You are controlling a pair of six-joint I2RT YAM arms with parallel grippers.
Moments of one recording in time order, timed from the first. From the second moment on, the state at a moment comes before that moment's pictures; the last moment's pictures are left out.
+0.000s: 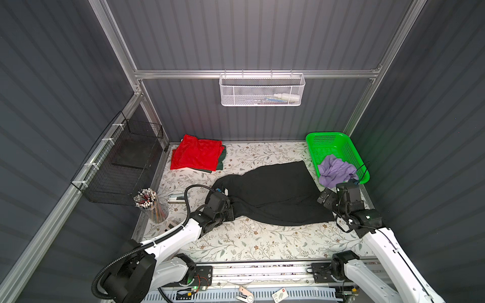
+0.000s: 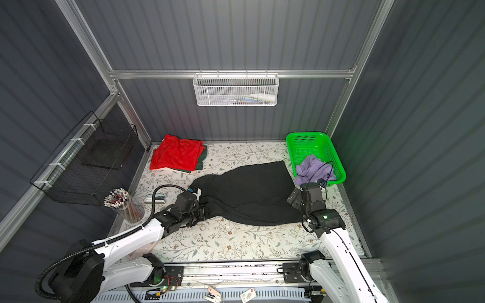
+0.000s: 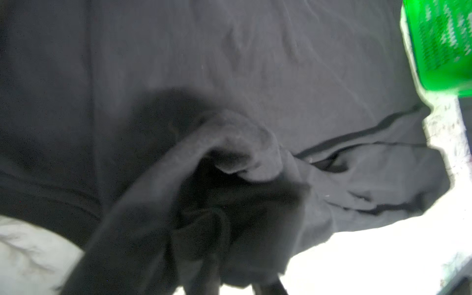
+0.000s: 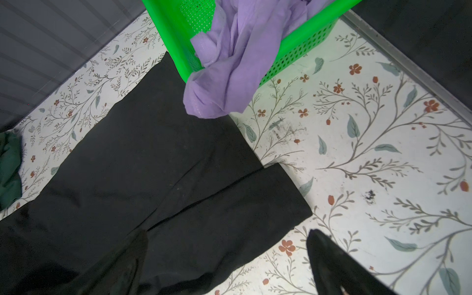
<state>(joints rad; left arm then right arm) -0.64 1.17 0.52 -0.18 0.03 -0.61 0.20 0.79 0.74 -0.78 0.25 0.70</state>
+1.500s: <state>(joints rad) -0.67 0.75 0.86 -0.87 0.67 -0.20 0.20 1.00 0.76 -0.69 0.22 0.65</state>
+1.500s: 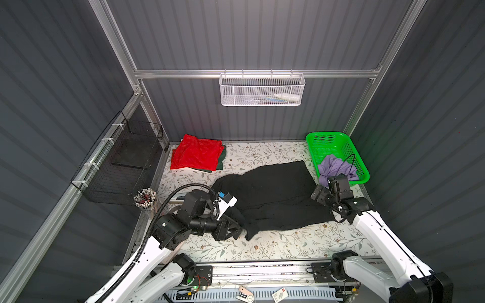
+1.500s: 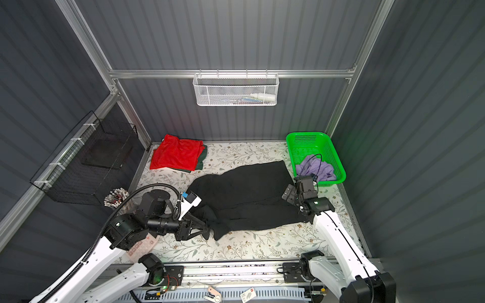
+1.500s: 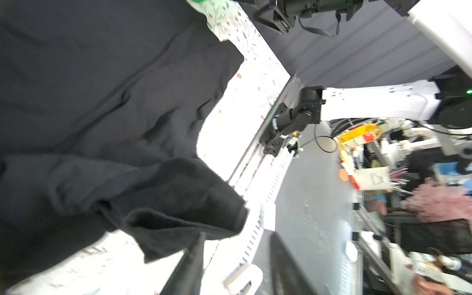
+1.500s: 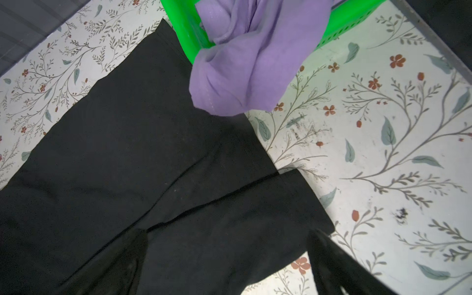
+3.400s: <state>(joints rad) -0.49 1.16 0.49 -0.31 -0.08 -0.88 0.23 1.19 0.85 -0.61 0.05 0.59</state>
